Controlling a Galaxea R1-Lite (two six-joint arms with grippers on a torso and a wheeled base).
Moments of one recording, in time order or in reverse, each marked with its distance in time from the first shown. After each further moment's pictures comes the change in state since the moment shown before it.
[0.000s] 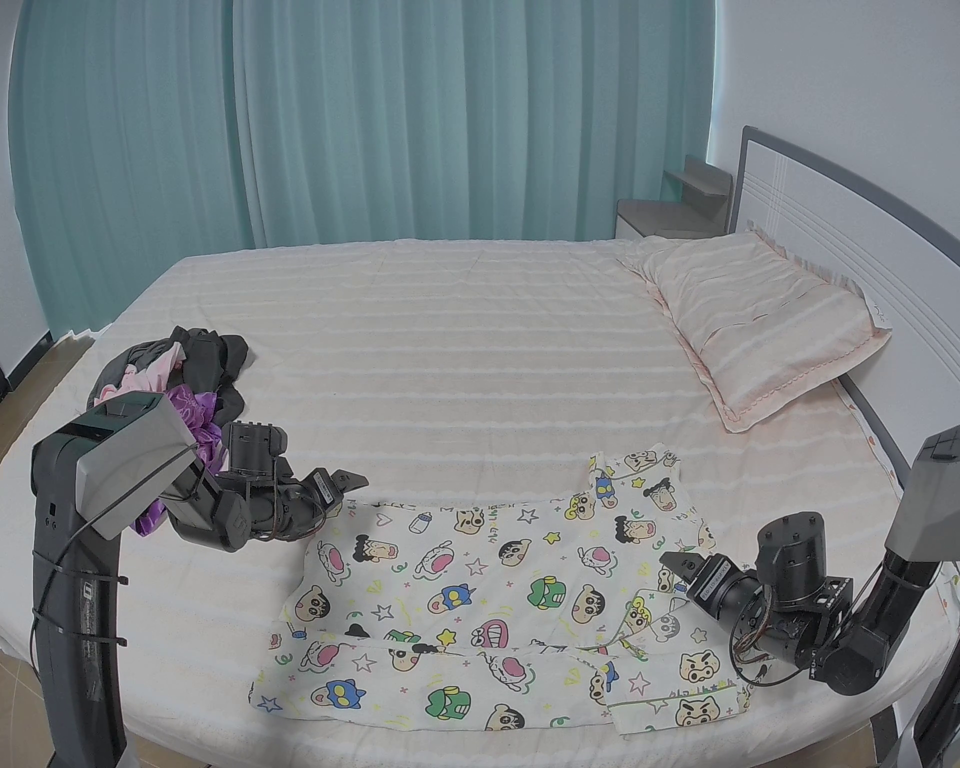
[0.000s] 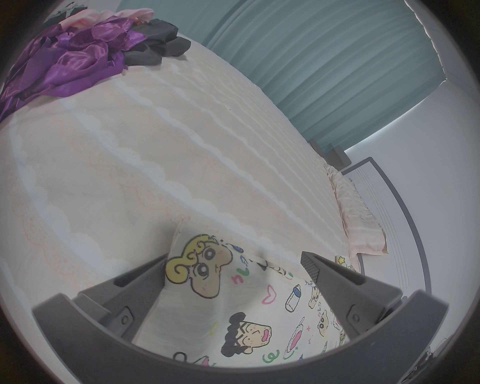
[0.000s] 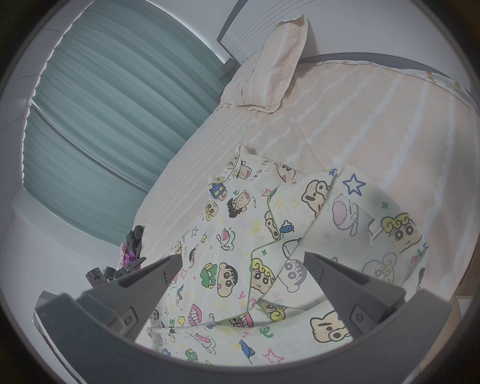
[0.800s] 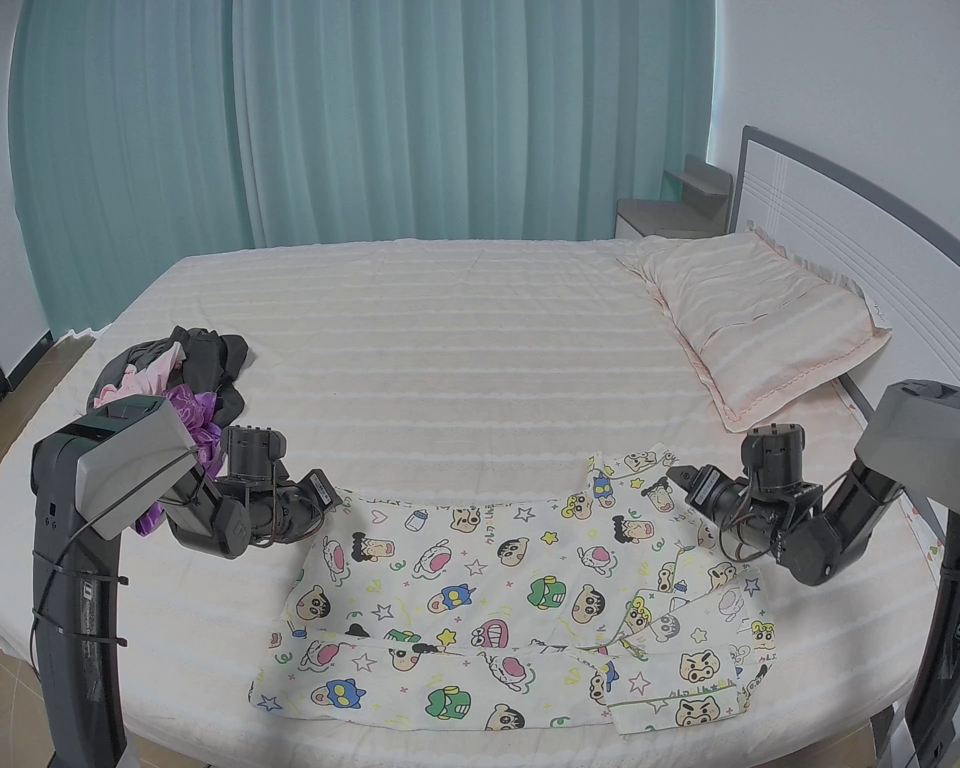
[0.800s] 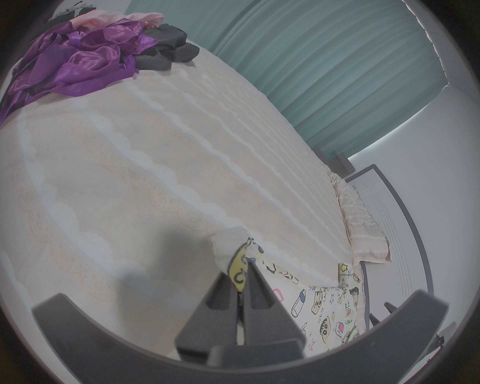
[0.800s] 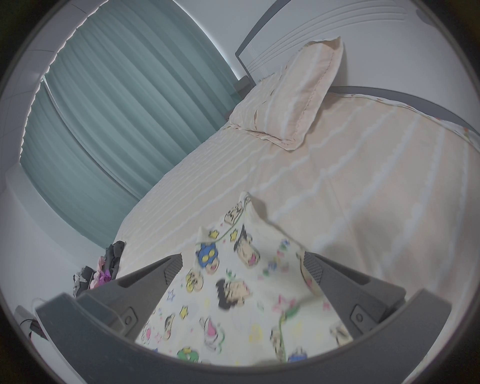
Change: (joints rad) left arm -0.004 -0.002 0.038 -0.061 0.053 -0.031; right arm -0.246 0.183 -0.496 0.228 0.084 -0.285
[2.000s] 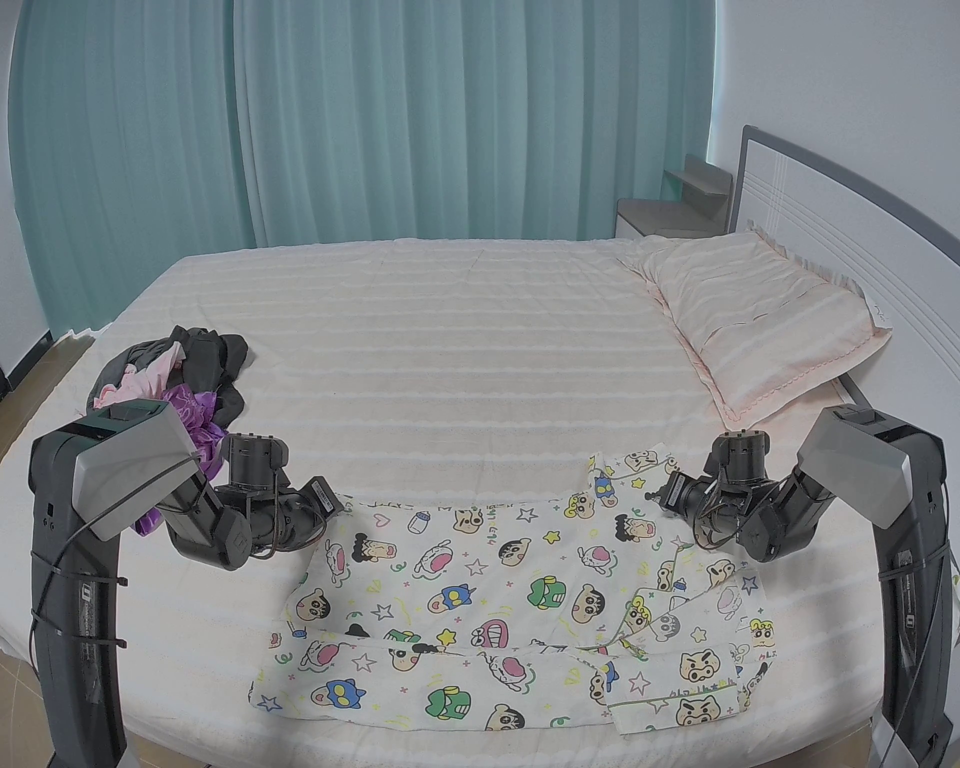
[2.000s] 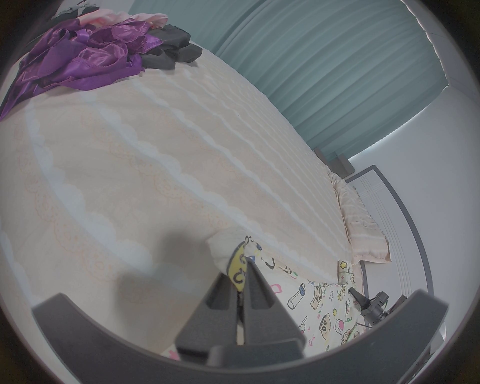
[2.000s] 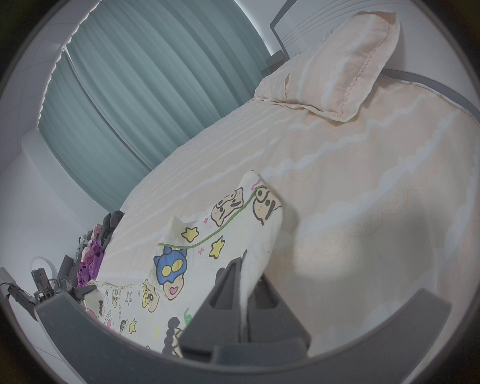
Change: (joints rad) left arm -0.021 -0.016 0.071 -0.059 0.021 -0.019; right arm -0.099 0.350 -0.412 0.067 0.258 -0.213
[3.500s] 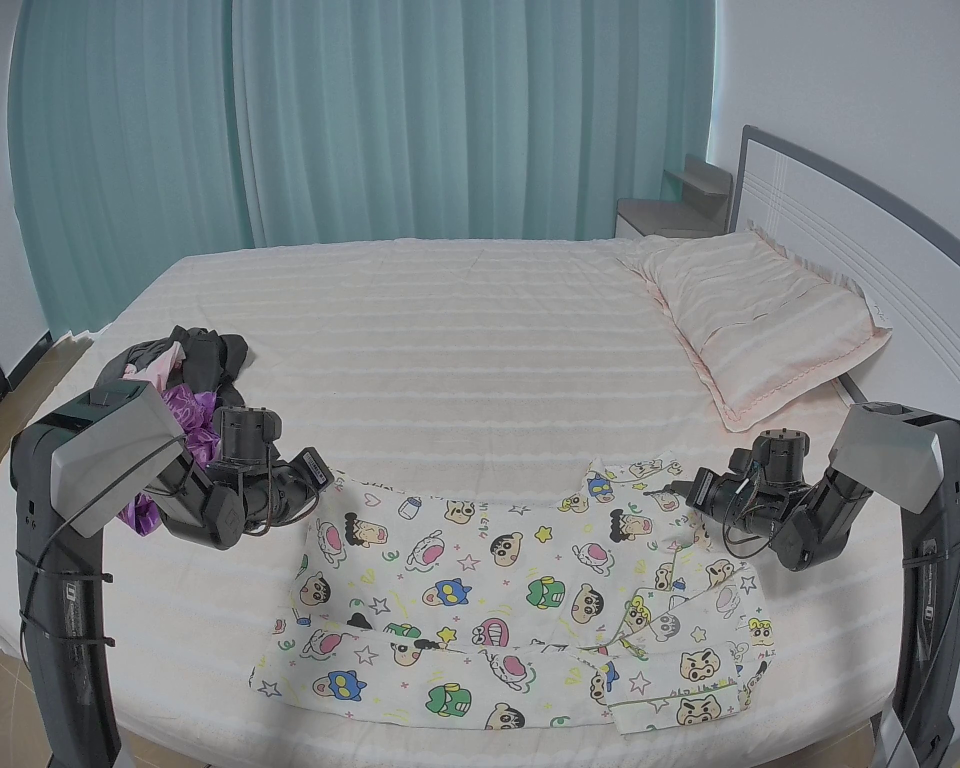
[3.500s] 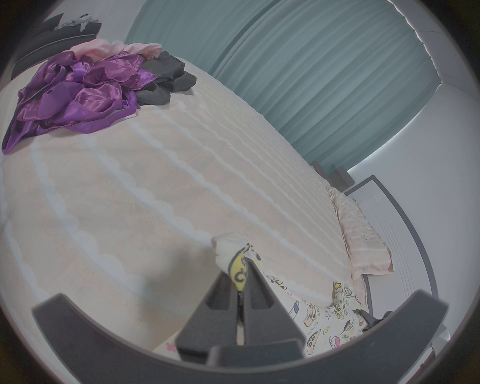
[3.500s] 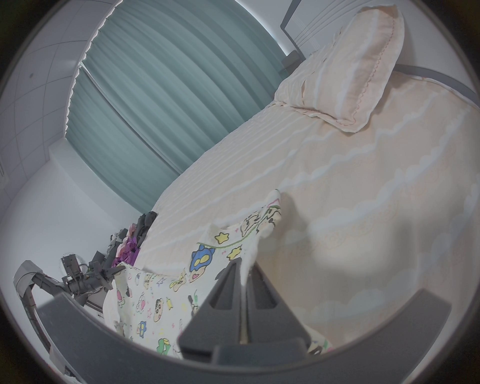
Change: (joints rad) left arm 0.003 -0.068 -0.037 0.037 0.089 0.011; right arm -0.069 -0.090 0.196 -0.199 0.231 0.006
